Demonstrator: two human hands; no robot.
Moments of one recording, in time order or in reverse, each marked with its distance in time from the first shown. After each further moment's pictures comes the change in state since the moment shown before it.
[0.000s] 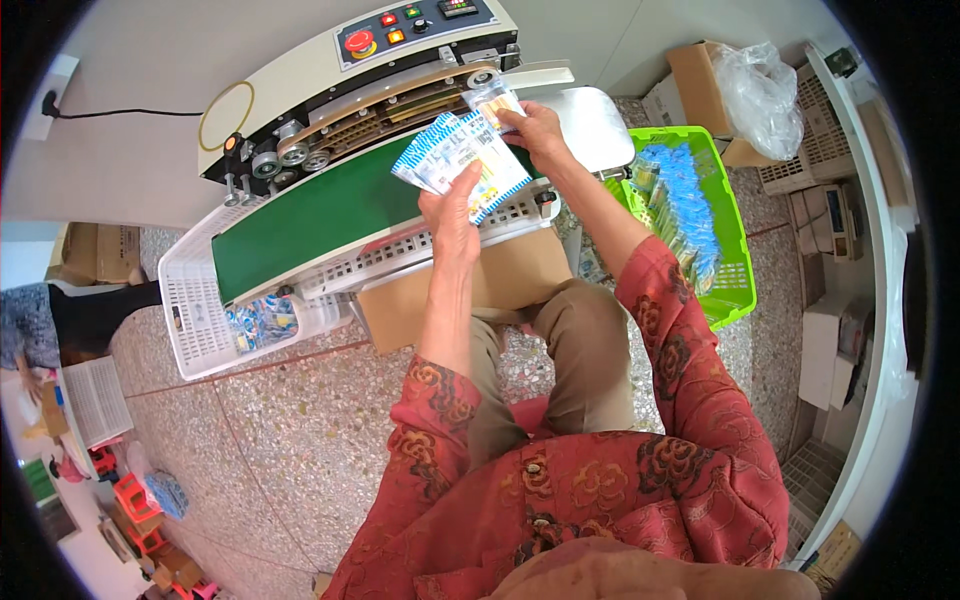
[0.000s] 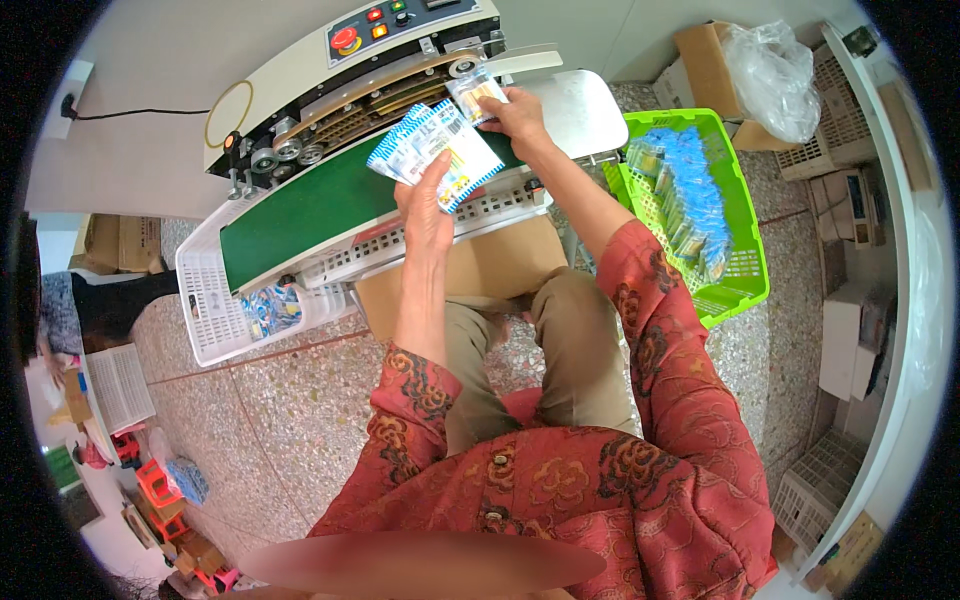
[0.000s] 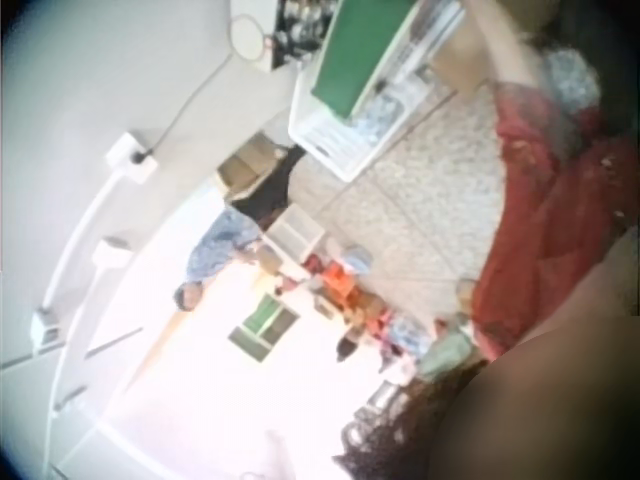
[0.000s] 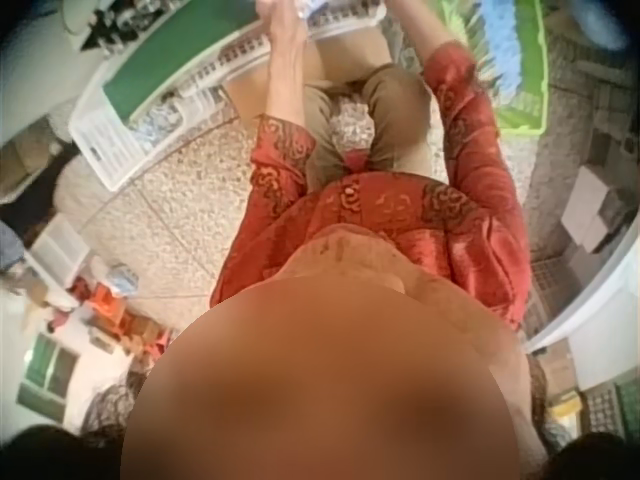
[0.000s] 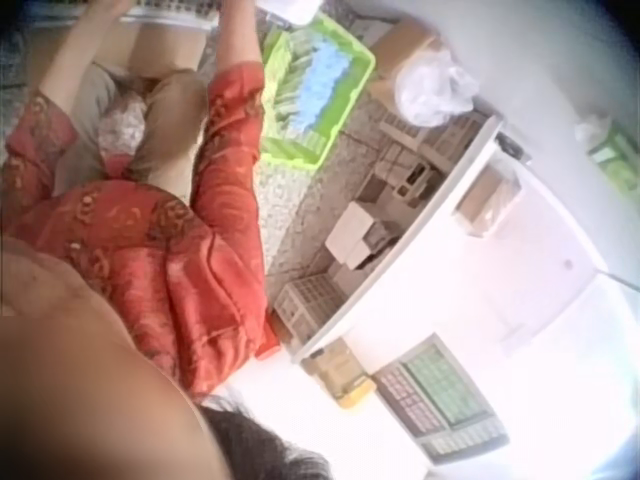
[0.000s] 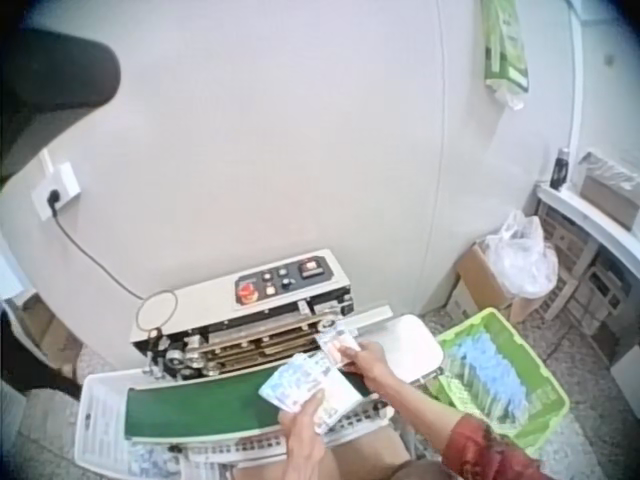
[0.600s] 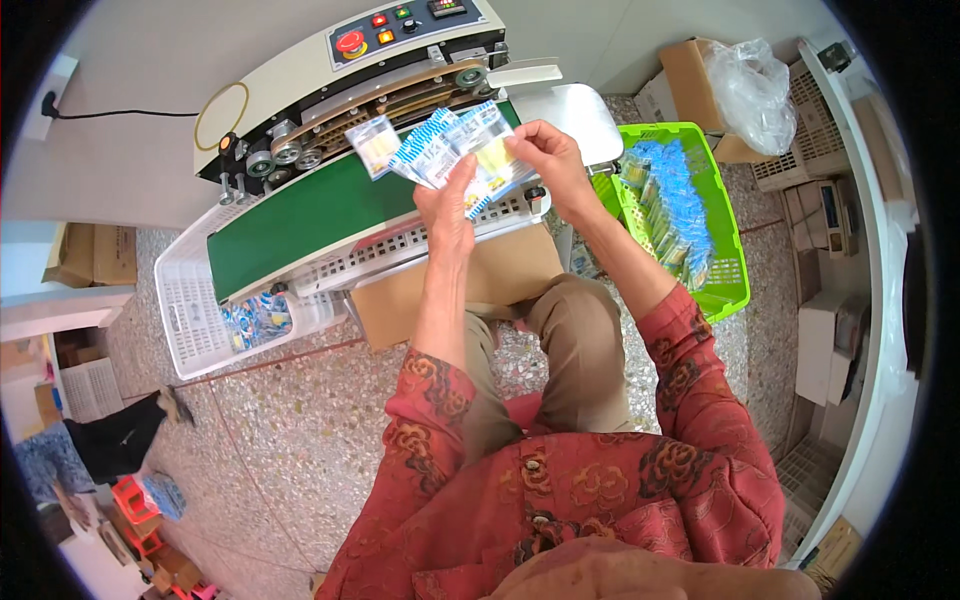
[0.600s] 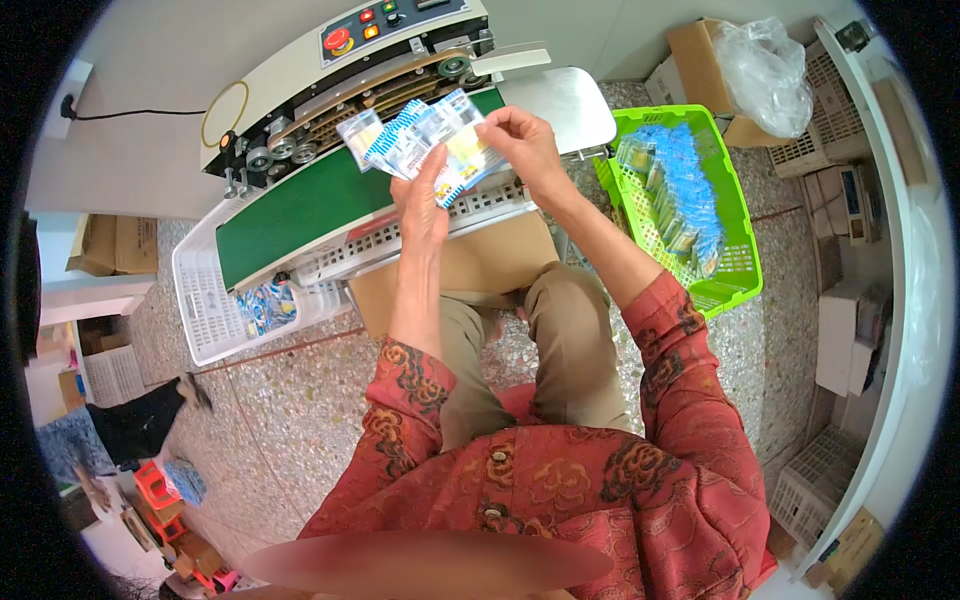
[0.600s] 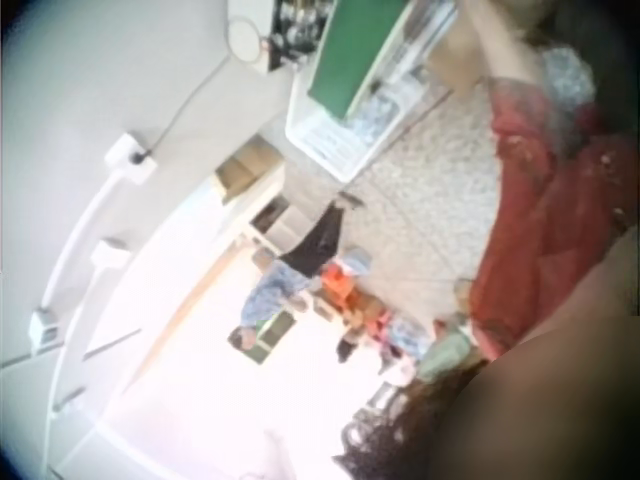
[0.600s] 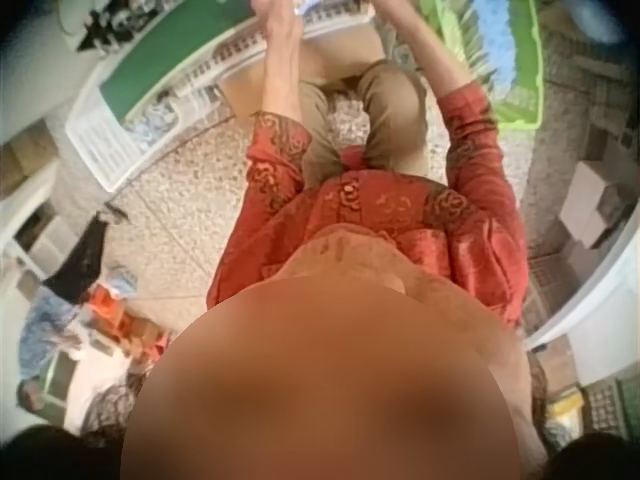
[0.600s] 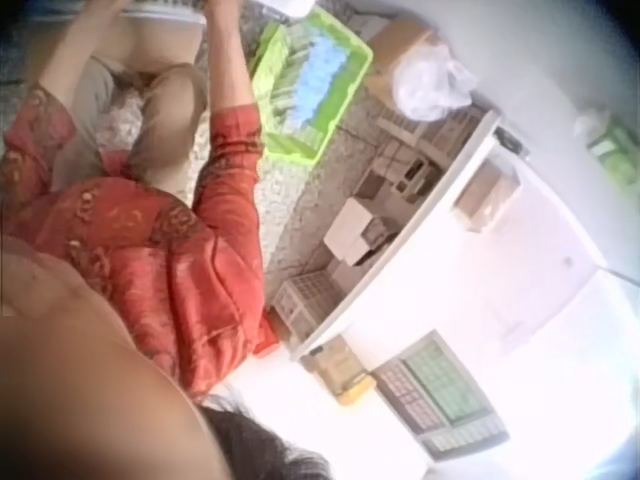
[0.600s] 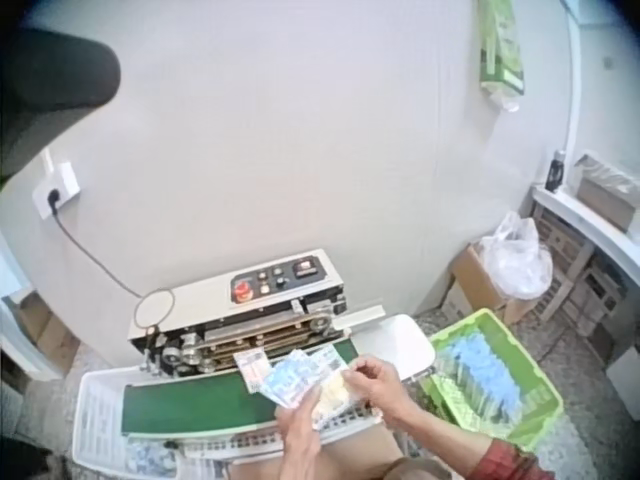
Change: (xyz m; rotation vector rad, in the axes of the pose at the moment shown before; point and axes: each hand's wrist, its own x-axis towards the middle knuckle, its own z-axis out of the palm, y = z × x) left_hand -0.001 -0.006 0.006 0.084 0.009 0.029; right_hand -0.090 -0.028 -0.016 -0.136 -0.163 -0.261
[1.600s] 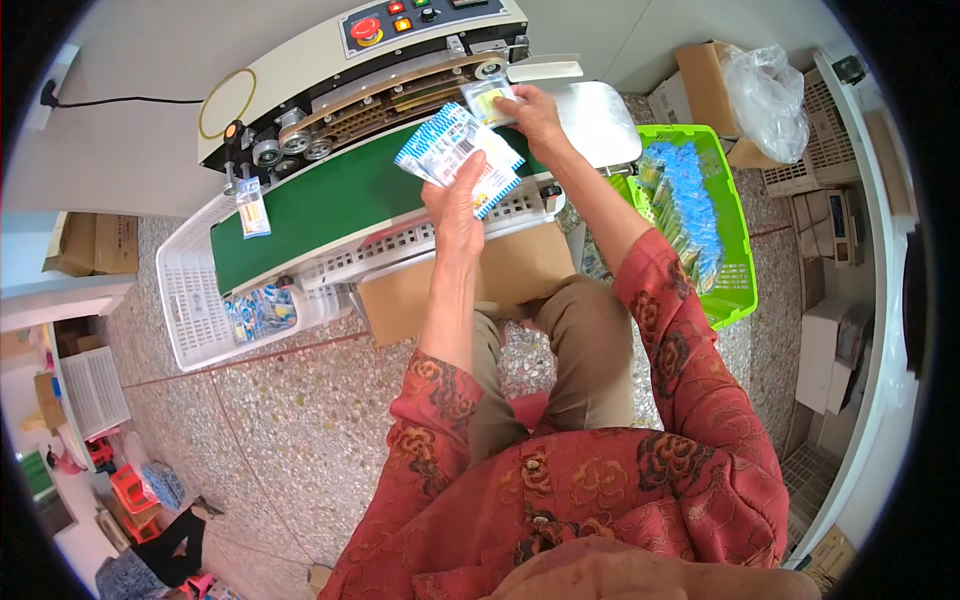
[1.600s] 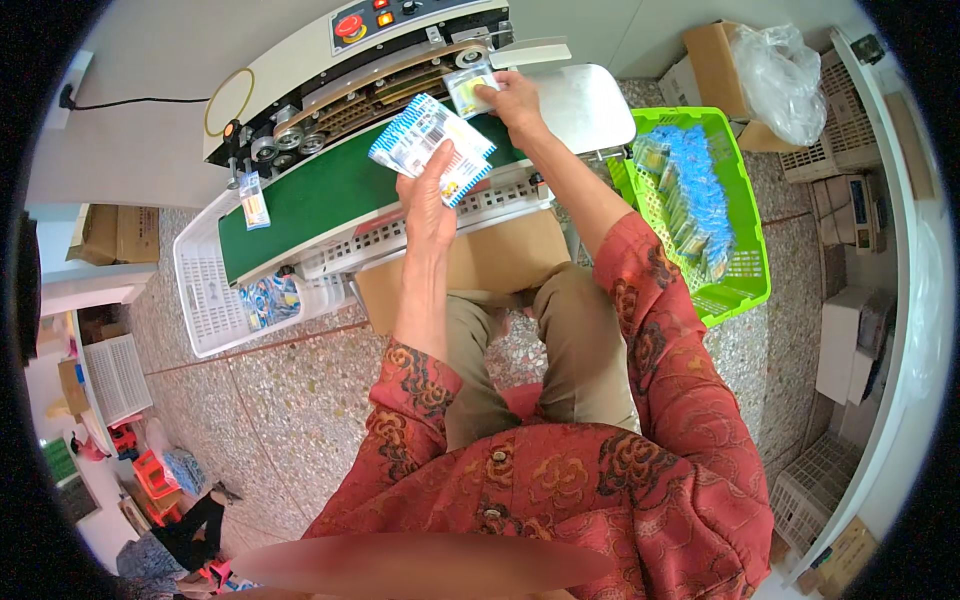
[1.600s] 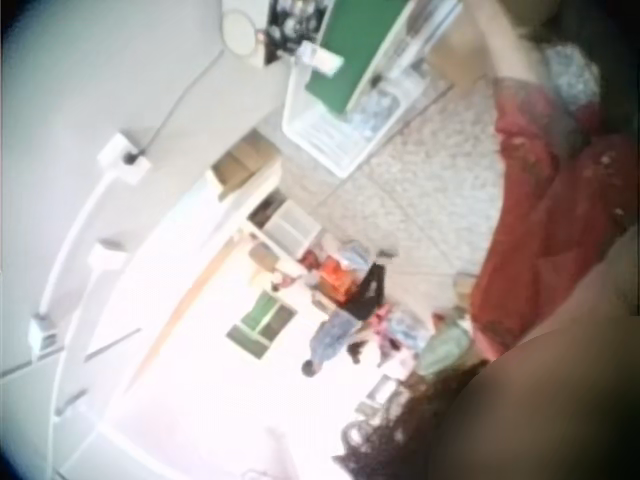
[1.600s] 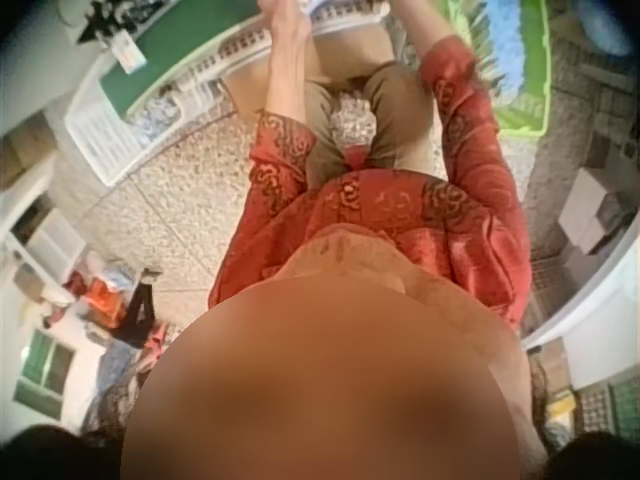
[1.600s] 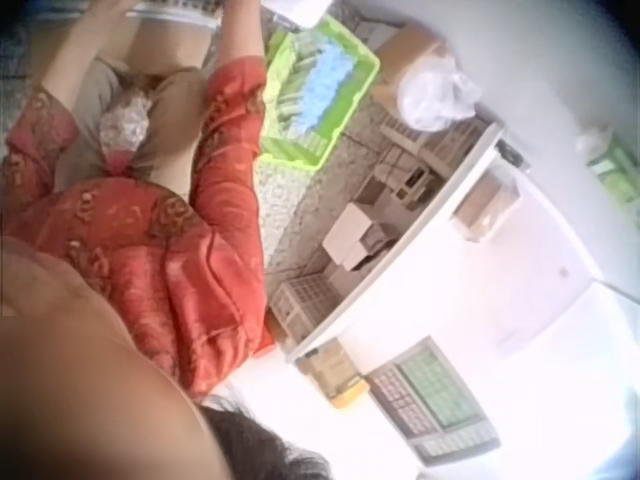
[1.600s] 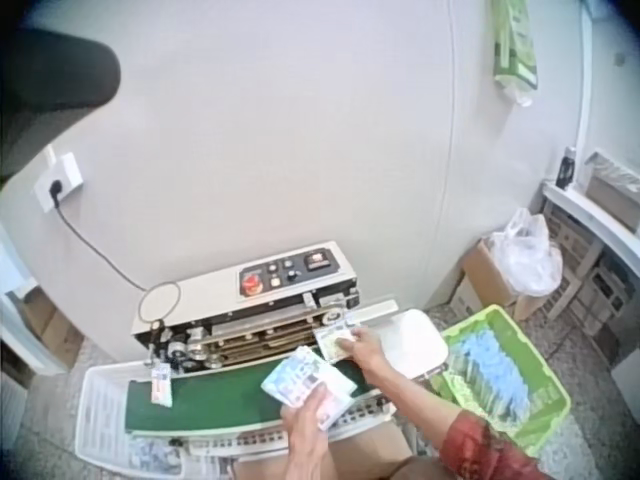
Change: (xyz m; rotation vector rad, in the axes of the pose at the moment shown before) left_hand 0.001 0.006 -0.004 -0.095 0.024 -0.042; right_hand 0.099 0.063 0.008 0.073 0.190 0.164
